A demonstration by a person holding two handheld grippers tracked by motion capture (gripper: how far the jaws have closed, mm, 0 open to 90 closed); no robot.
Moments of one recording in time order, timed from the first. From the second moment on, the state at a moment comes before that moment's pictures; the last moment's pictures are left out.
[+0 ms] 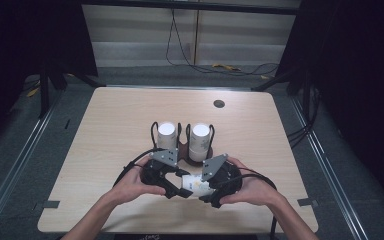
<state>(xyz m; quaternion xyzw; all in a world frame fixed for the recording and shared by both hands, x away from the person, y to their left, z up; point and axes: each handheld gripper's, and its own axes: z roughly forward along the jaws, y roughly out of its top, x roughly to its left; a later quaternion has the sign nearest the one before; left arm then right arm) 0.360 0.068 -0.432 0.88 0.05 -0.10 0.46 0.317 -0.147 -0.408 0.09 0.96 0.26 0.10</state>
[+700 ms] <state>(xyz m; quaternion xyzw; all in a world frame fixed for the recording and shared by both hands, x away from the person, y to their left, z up) 0.355 0.074 -0.423 0.85 0.07 -0.10 0.51 0.311 -0.188 -0.409 0.17 0.89 0.40 0.08</state>
